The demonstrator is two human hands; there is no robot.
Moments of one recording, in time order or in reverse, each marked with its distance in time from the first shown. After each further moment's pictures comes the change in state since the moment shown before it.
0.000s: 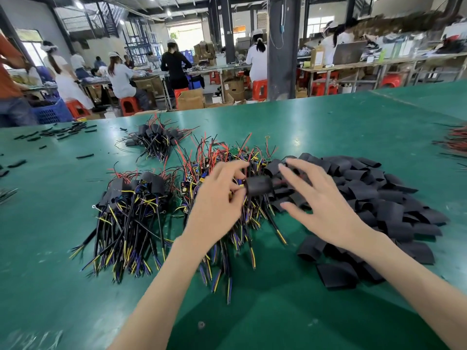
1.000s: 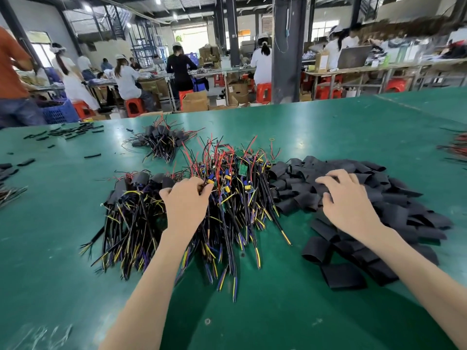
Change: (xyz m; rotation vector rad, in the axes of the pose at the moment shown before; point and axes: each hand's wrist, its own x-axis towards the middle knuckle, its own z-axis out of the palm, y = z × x) left_hand -0.002 -0.076 -0.011 0.526 0.037 -0.486; right_hand -0.006 0.035 0.004 -0.215 -0.163 0.508
